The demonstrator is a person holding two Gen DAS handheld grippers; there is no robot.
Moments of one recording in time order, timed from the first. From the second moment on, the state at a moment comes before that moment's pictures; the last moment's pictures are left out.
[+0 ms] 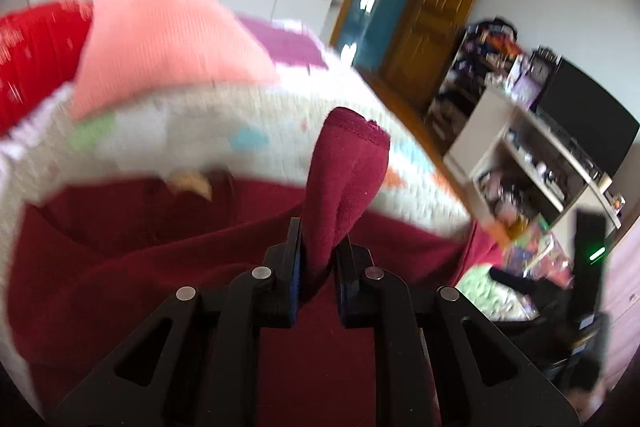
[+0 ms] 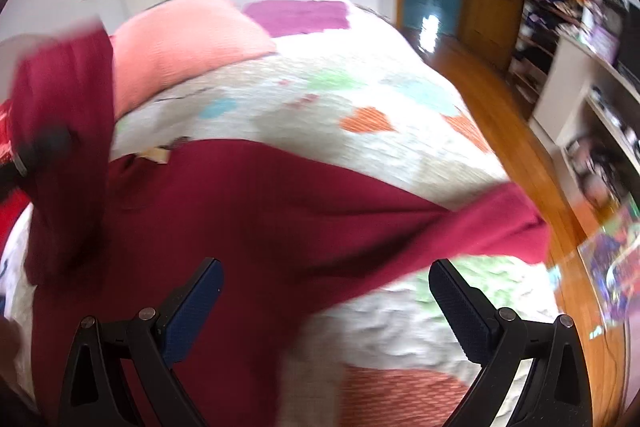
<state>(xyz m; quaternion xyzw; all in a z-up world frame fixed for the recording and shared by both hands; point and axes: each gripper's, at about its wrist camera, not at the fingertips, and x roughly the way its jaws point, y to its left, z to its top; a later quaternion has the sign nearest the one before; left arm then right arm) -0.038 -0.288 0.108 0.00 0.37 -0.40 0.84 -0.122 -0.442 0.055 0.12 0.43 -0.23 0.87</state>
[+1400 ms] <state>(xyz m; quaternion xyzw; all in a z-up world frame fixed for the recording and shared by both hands) -0.019 -0.121 0.040 0.06 0.43 -0.22 0.88 -0.103 -0.367 0.020 0.00 0.52 0.00 0.85</state>
